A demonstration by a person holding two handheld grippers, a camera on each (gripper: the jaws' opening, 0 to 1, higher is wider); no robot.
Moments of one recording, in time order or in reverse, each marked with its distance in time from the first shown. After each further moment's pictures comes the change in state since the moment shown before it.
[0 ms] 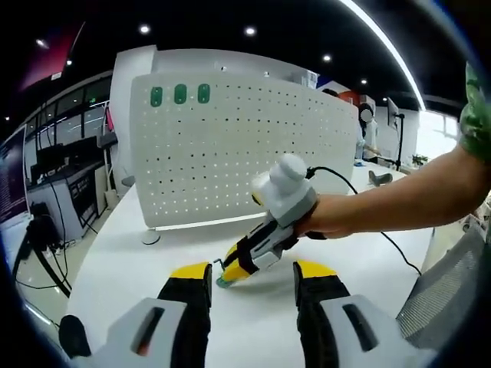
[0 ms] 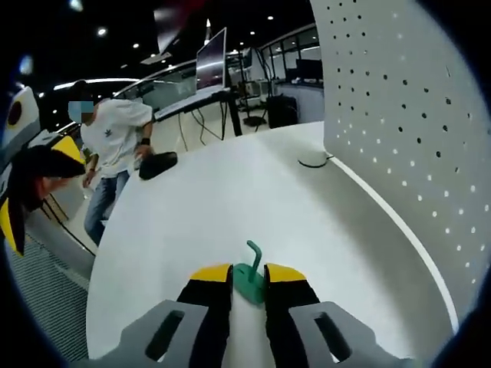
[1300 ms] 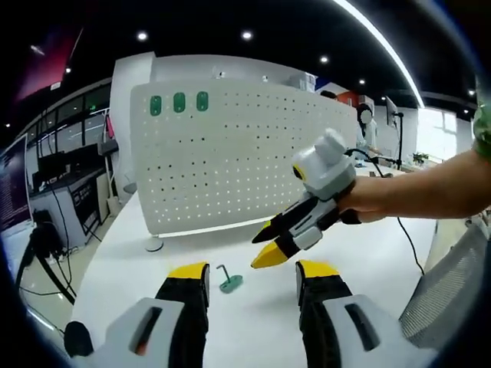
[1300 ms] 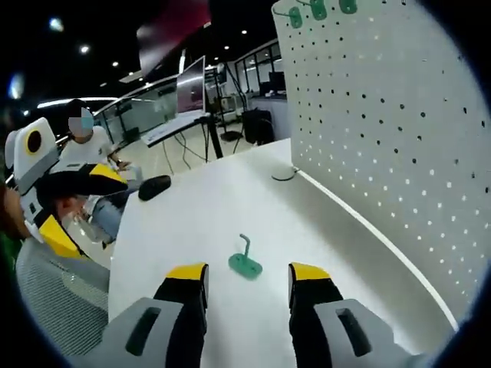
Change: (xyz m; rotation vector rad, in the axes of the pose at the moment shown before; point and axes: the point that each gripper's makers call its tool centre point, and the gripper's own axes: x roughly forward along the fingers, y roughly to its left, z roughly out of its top) left arm -0.003 0.001 0.007 0.026 -0.025 0.013; right arm -0.059 -0.002 0.002 0.092 -0.058 -0.109
